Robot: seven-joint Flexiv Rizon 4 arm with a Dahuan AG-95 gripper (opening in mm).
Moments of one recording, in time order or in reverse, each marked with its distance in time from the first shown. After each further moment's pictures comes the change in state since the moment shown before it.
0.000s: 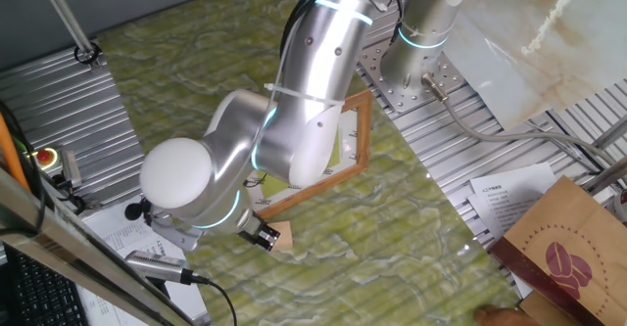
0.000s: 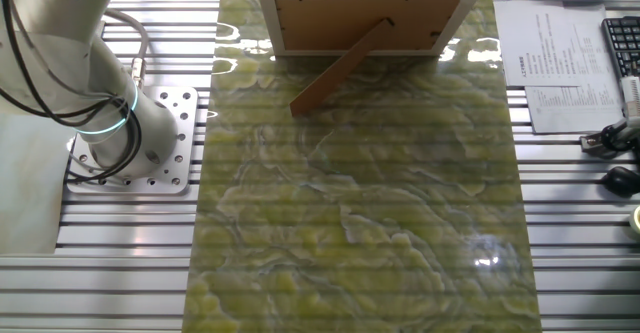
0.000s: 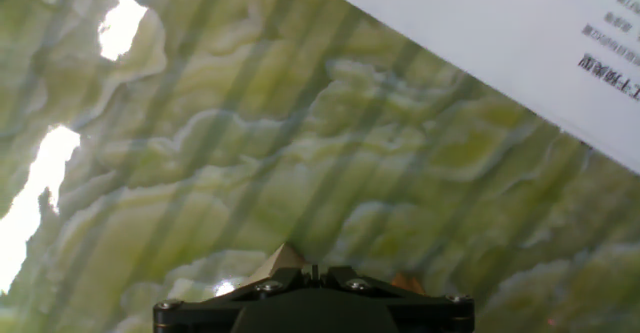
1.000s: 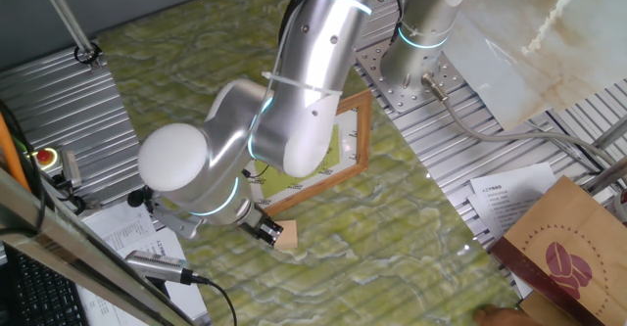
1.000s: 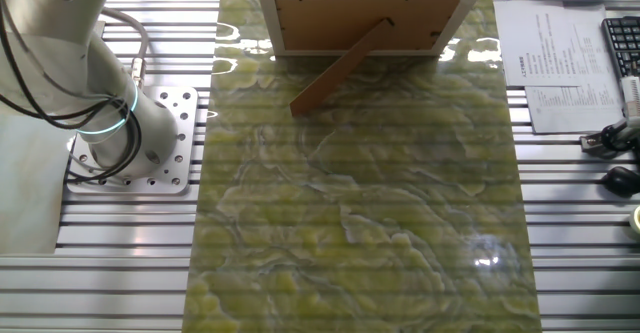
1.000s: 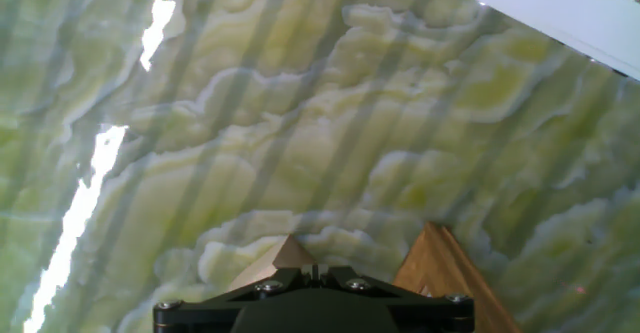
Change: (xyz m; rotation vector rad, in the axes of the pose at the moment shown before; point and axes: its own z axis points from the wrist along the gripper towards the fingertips) arm 0.011 0.003 -0.003 -0.036 -0.003 0.042
